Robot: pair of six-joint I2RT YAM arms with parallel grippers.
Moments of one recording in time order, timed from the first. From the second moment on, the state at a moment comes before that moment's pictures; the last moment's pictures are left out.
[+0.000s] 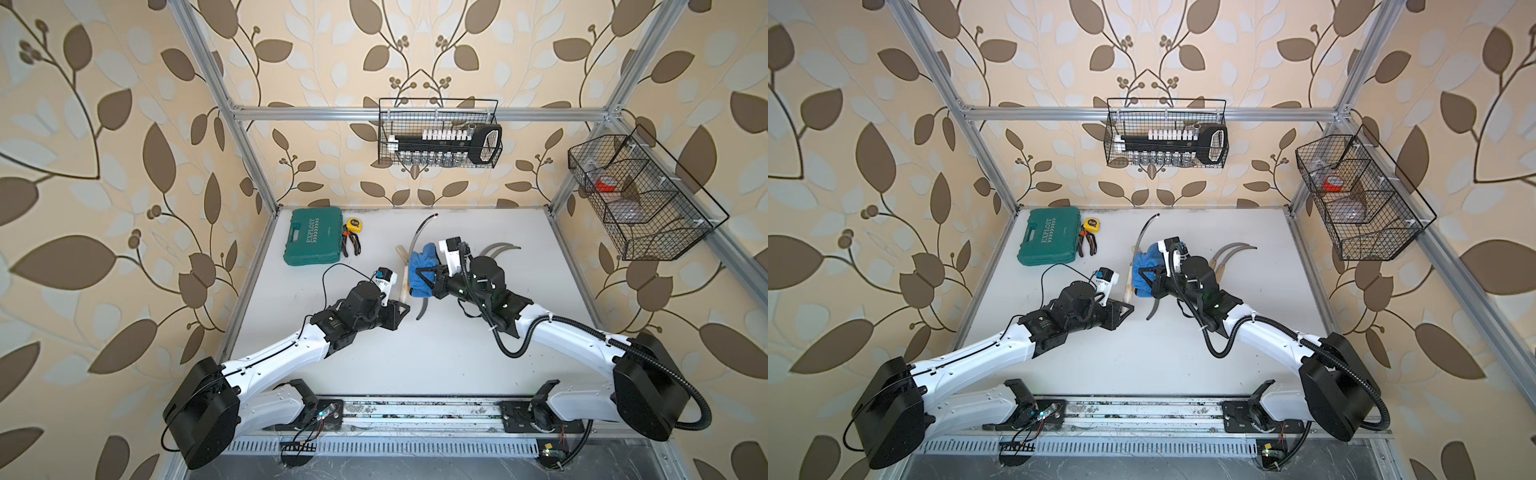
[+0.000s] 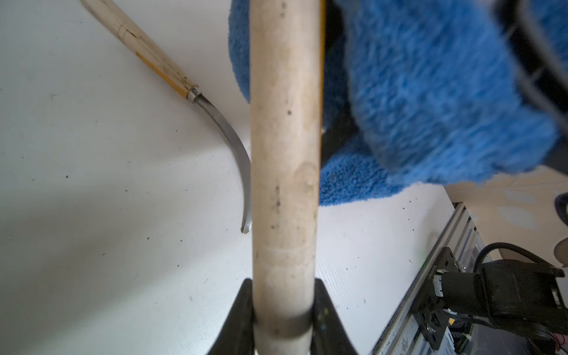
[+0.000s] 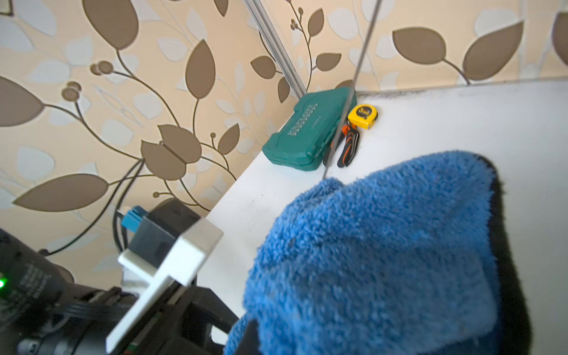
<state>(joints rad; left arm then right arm) -0.72 1.12 0.61 -0.08 0.18 -0.55 0.66 1.33 0.72 0.34 -0.22 0.51</state>
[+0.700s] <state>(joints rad) -0.72 1.16 0.56 -0.02 0.18 -0.57 0.70 1.34 0.68 0.38 -0.24 0.53</state>
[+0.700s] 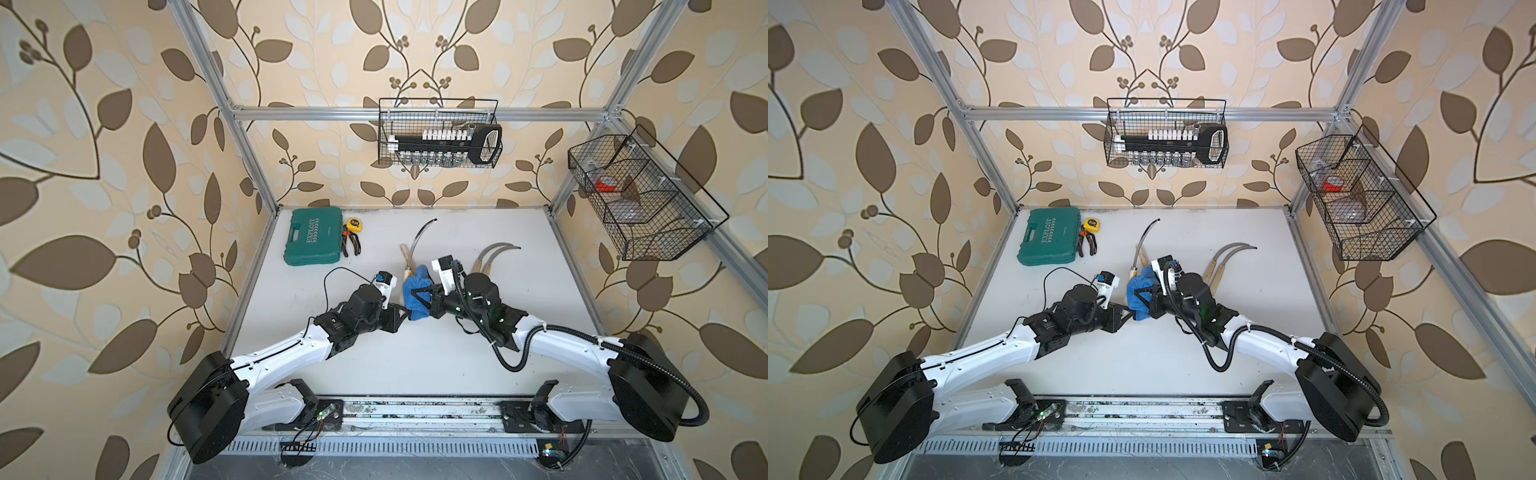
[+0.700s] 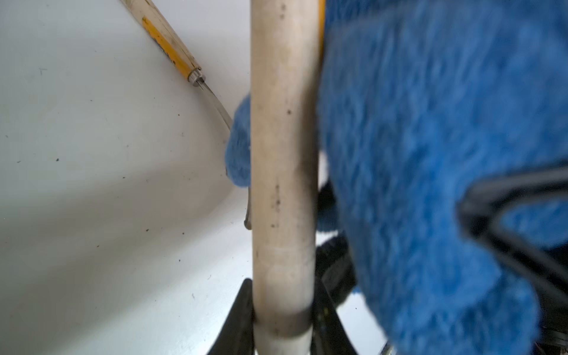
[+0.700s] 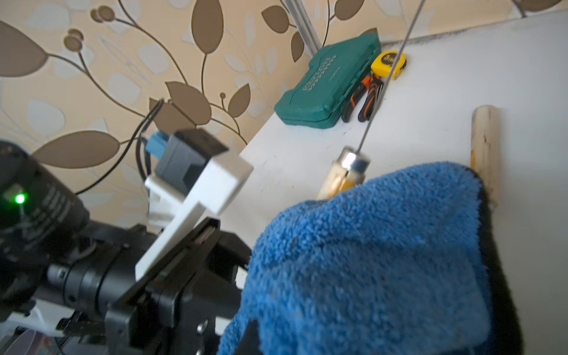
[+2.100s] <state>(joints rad) -0.73 1.11 0.56 0.01 0.25 -0.61 0.61 1.51 0.74 0.47 -0.28 0.57</state>
